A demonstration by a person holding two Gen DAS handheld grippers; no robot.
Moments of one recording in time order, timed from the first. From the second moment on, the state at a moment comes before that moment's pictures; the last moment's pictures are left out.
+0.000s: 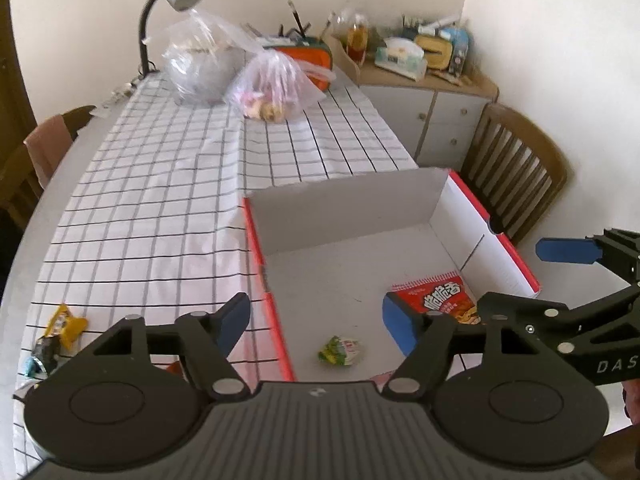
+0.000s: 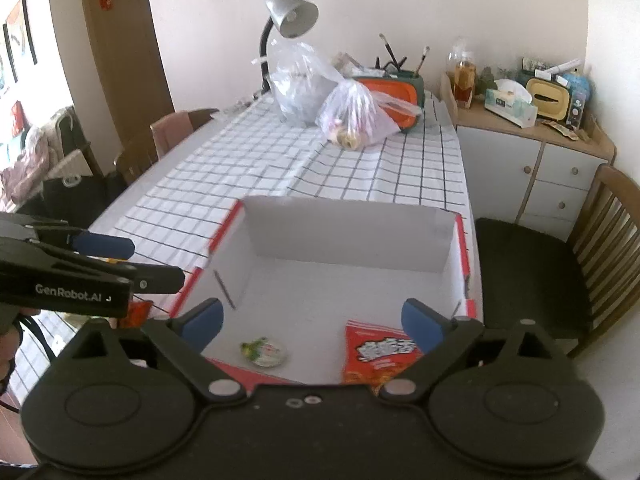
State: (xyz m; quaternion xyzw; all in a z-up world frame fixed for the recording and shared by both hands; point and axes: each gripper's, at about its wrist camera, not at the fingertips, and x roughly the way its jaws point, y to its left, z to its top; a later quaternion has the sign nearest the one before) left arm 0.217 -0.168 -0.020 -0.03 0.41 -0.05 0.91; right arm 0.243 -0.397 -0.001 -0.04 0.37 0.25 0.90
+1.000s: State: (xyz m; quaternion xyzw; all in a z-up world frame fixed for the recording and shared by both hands) left arm 0.129 0.068 -0.029 -0.08 0.40 0.03 0.91; right arm 0.146 -0.236 -0.023 -0.01 0.39 0.23 0.89
